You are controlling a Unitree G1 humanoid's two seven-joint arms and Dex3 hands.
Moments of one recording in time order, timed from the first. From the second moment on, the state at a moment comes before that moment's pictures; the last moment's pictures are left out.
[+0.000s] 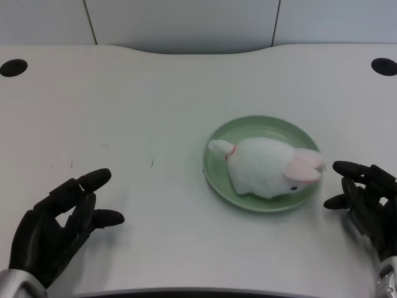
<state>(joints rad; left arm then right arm) -0.01 0.11 0.20 0.27 -0.43 0.00 -0.39 -0.40 -0.01 -0.26 1.20 0.10 -0.88 0.09</state>
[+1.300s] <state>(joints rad) -0.03 0.07 0.25 0.31 -0.39 0.03 -0.31 -0.44 -0.04 -0.24 1.26 0.02 -0.86 -0.05</state>
